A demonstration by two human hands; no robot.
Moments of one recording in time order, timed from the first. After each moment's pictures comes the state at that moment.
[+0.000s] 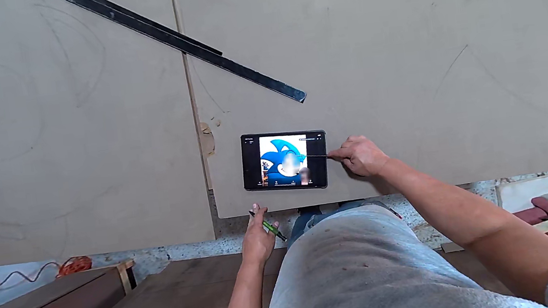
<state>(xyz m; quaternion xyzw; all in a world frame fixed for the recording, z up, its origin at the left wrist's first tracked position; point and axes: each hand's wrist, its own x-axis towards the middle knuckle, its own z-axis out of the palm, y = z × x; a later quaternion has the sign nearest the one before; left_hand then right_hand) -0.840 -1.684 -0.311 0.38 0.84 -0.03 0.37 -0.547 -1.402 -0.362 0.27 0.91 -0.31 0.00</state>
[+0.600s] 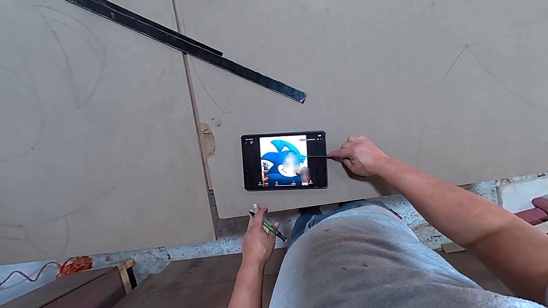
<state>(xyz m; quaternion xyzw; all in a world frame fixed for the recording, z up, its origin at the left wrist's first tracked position) -0.839 -1.683 -0.309 0.38 0.85 -0.03 0.37 -0.548 -1.401 -0.360 0.26 0.91 -0.31 0.01</state>
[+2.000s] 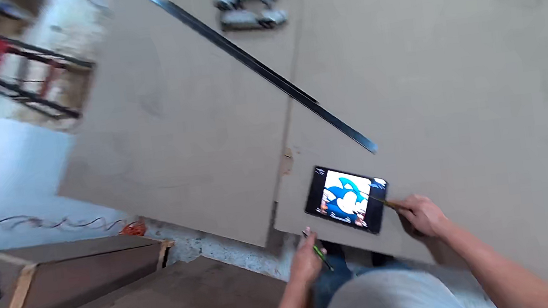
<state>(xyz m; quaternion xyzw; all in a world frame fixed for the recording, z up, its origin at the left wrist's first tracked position) -0.832 -1.680 -0.297 0.33 0.85 -0.01 0.41 -0.549 -1.405 -0.338 0.33 0.86 -0.38 0.04</state>
